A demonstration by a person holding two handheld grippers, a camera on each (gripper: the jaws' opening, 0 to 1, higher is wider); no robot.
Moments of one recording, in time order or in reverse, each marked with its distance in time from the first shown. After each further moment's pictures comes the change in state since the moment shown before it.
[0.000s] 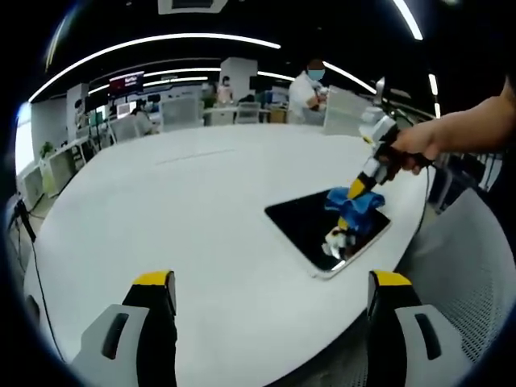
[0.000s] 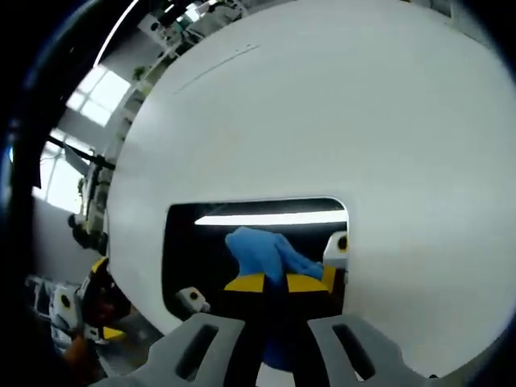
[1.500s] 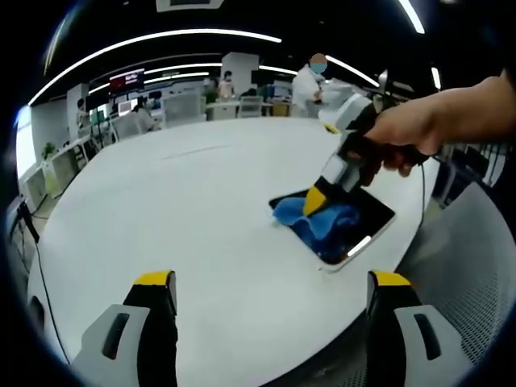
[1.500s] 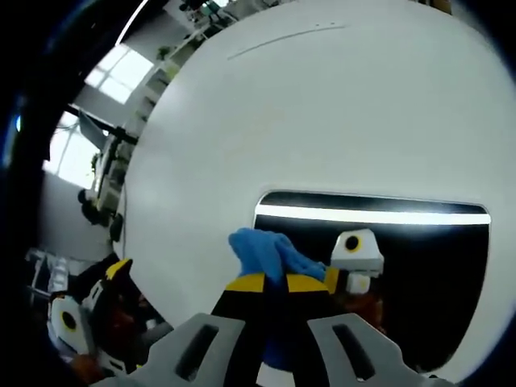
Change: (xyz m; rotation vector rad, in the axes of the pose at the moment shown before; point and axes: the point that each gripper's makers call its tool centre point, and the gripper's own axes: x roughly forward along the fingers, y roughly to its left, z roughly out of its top) left arm 0.002 0.008 -0.008 0.011 0.038 0.029; right arm 0.057 0.135 -0.008 -0.113 0.056 0.079
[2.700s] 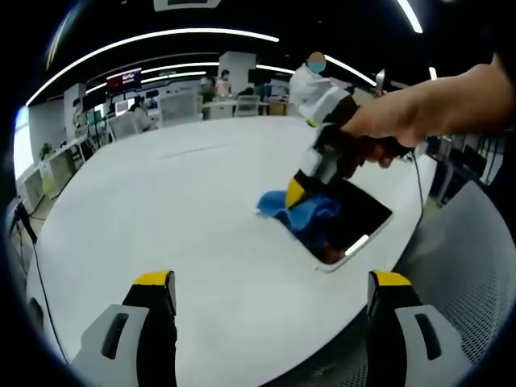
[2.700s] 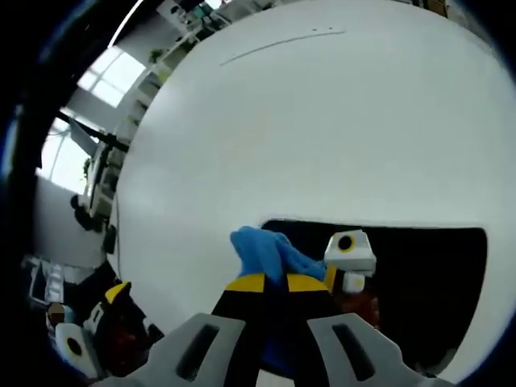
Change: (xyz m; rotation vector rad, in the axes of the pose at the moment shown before) left arm 0.003 -0.005 -0.001 0.005 0.006 -0.015; right arm 0.009 0.006 0.016 0.016 -0.004 -0.037
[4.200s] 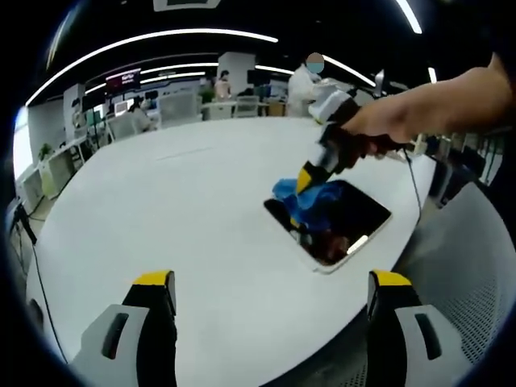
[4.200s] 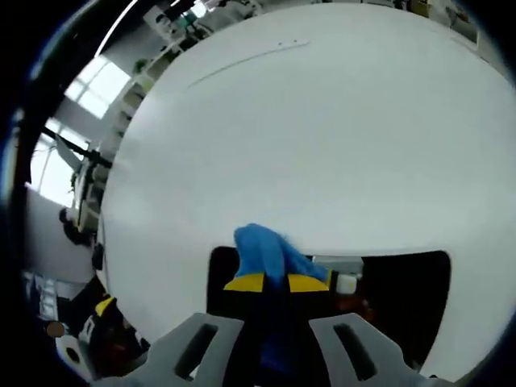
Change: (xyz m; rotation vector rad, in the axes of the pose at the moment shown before) left arm -0.003 -0.003 0.004 0.006 -0.003 -0.005; right arm -0.015 -0.039 0.030 0.041 -0.050 -0.086
